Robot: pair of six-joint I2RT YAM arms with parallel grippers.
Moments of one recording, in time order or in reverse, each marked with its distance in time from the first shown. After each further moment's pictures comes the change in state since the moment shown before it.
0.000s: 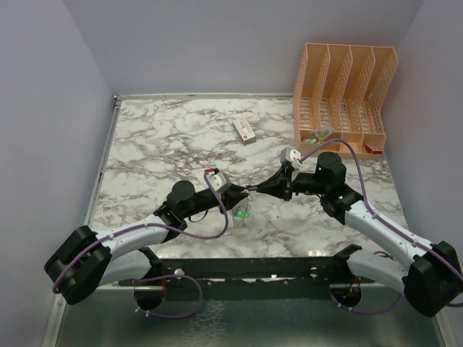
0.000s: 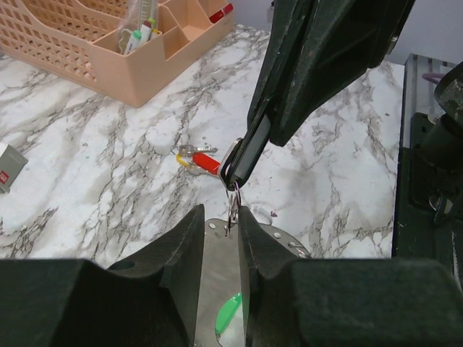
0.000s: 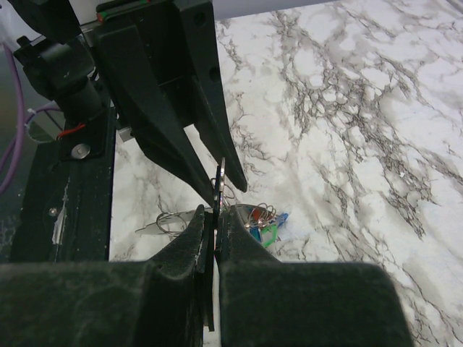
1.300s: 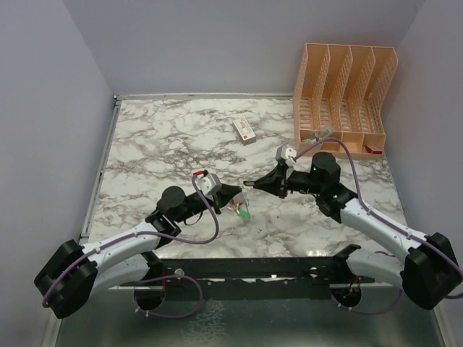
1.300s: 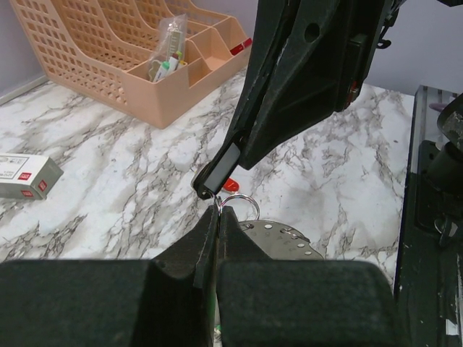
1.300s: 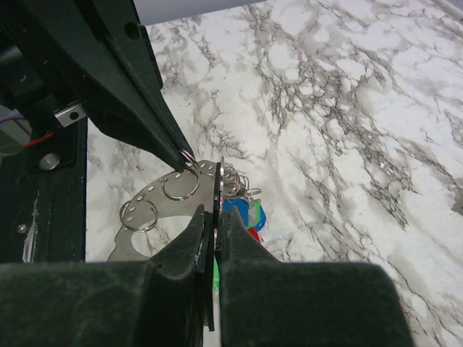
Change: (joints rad) left arm 0.000 -0.141 -0.048 -0.014 -0.068 -0.014; right arm 0.021 0.047 -0.003 0.061 0.115 0.015
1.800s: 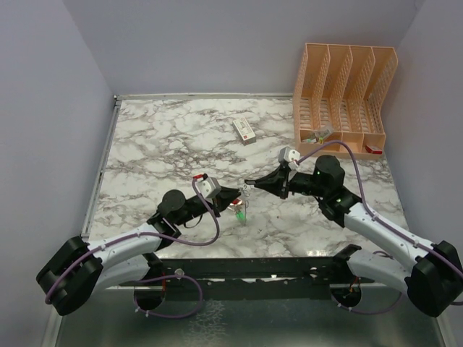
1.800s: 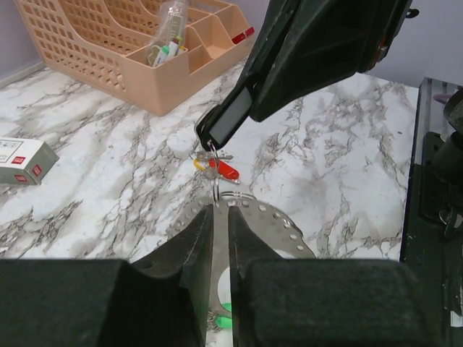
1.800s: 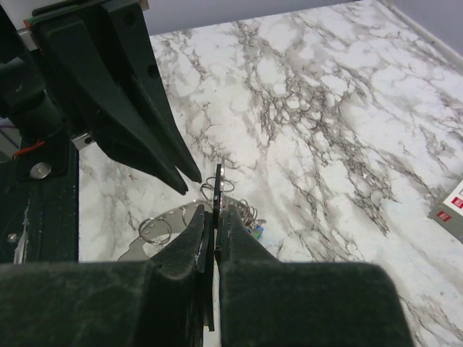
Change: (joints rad) left arm 0.000 0.042 -0.052 0.080 -0.006 -0.011; right arm 0.029 -0.050 -0.010 -0.008 0.050 -0.016
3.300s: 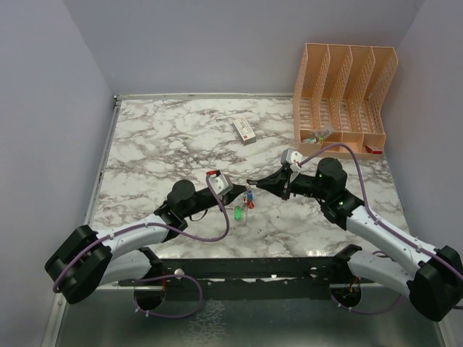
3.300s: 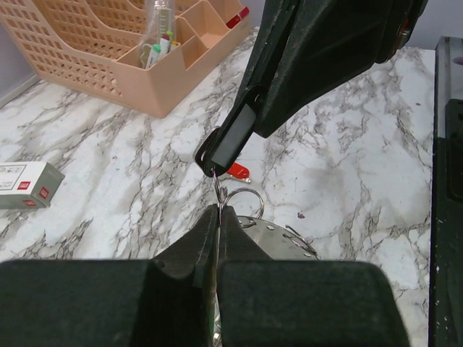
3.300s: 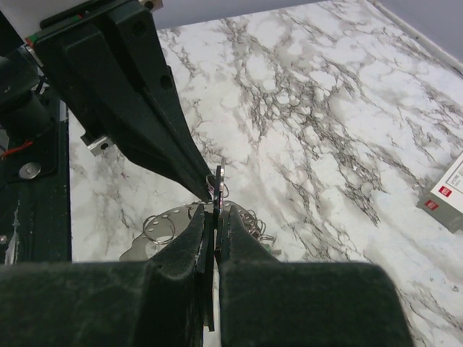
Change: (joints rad) left arm 0.000 0.125 0.113 -0.058 0.060 0.141; right arm 0.000 -0.048 -0.019 -0.013 0.027 -0.009
